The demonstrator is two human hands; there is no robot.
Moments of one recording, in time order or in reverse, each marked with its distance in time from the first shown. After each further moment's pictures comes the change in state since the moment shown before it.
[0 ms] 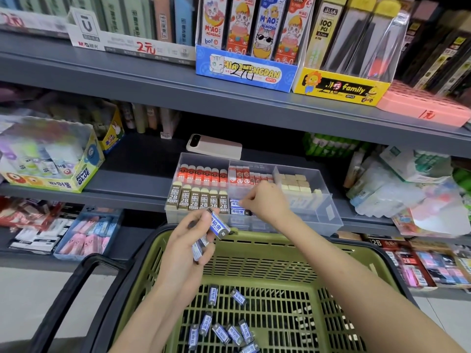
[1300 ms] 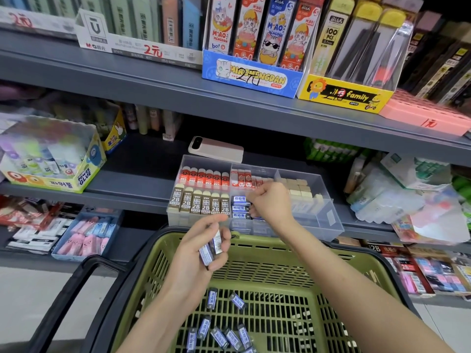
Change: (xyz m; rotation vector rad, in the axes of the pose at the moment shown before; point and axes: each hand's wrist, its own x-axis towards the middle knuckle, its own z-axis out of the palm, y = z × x) left_hand 0.001 -0.005 0.001 -0.057 -0.113 -0.090; right_hand 0.003 0.004 0.007 0.430 0.213 0.089
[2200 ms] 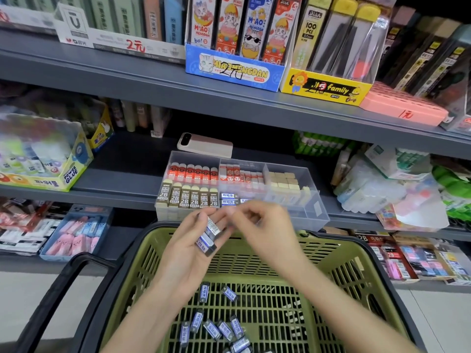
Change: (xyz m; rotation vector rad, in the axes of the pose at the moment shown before) left_hand 0.001 -0.004 0.008 -0.185 -0.001 0.017; right_hand -0.097 -0.022 -0.037 0.171 -0.120 -0.271
